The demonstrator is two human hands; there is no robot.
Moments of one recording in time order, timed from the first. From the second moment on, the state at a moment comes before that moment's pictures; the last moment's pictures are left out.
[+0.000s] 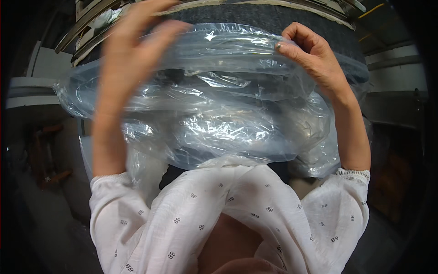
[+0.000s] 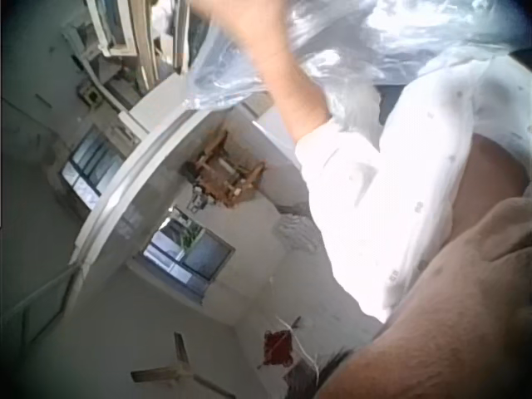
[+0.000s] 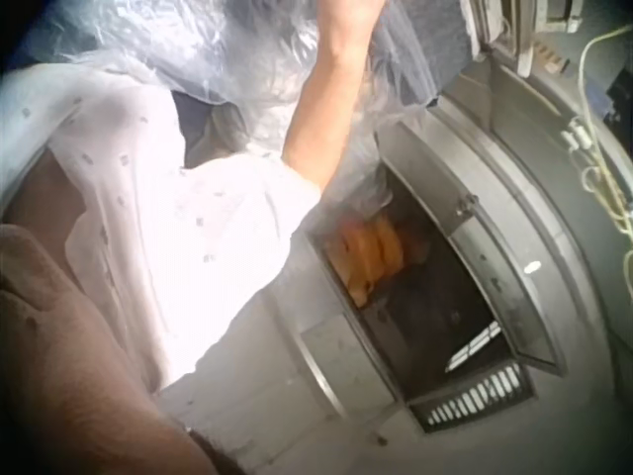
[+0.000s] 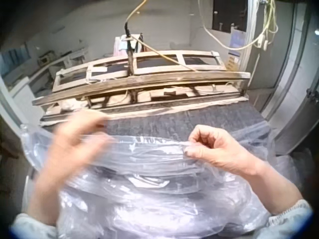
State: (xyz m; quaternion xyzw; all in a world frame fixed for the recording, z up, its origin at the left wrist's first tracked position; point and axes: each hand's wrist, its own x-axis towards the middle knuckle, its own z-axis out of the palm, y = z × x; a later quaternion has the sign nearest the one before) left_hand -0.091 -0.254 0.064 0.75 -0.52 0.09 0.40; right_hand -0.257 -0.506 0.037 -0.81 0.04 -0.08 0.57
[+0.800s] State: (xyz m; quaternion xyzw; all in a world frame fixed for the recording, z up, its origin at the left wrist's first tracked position) left_hand 0.195 0.141 -0.060 0.93 -0.07 0.06 0.36; right_hand -0.538 -0.872 0.047 -0.81 0.45 -0.37 -0.12
